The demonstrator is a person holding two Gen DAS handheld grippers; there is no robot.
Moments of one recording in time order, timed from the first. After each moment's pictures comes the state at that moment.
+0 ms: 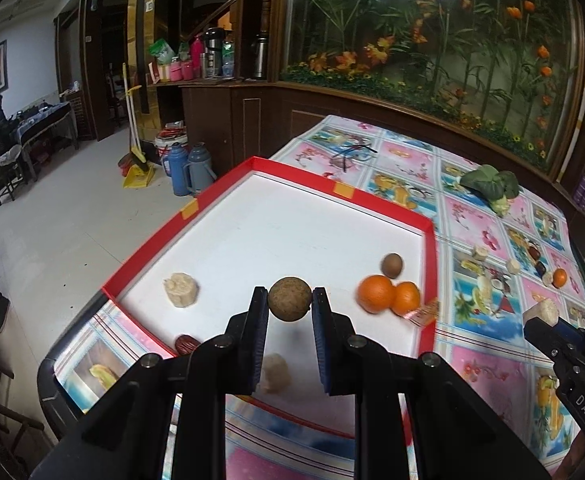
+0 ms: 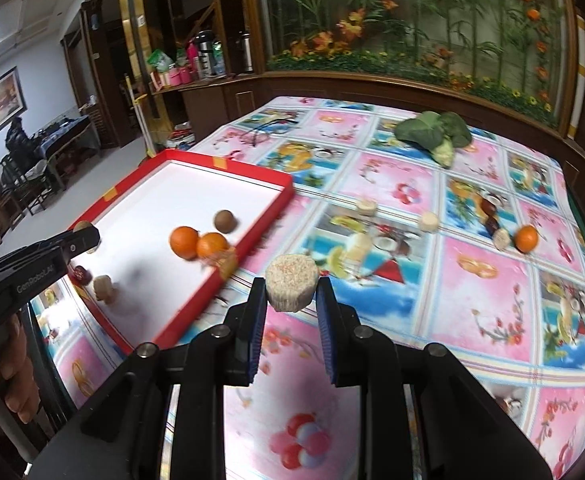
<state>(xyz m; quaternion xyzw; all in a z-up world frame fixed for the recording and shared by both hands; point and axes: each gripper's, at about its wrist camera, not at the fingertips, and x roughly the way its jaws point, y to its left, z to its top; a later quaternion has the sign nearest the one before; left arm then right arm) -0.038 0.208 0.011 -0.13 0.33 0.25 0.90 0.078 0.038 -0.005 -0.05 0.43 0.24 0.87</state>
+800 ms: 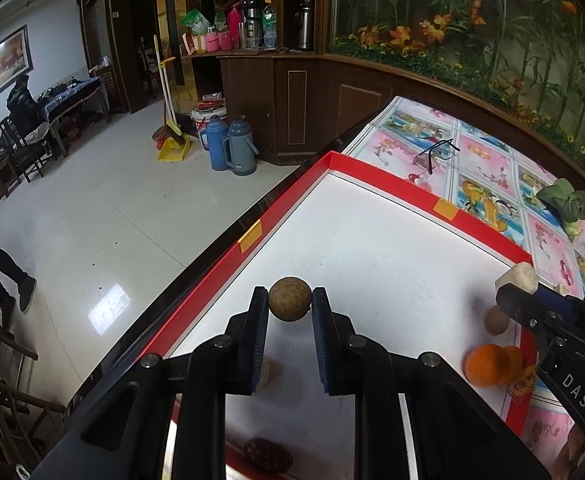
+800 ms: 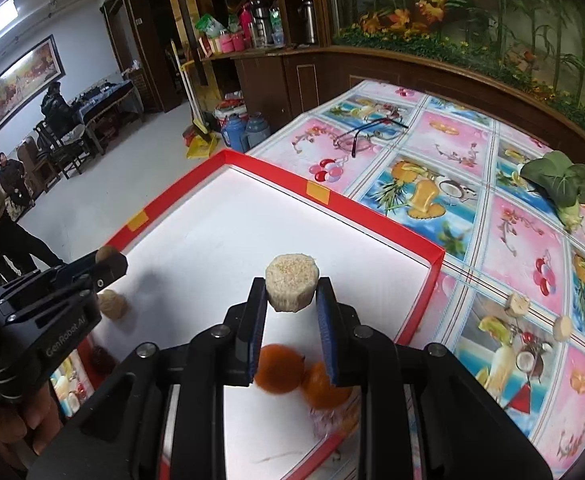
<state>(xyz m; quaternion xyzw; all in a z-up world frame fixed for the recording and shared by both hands) 0.006 0.292 -0.007 -0.14 0.39 0.31 0.86 0.160 0.182 -0.032 -0.07 0.47 0.33 0.82</state>
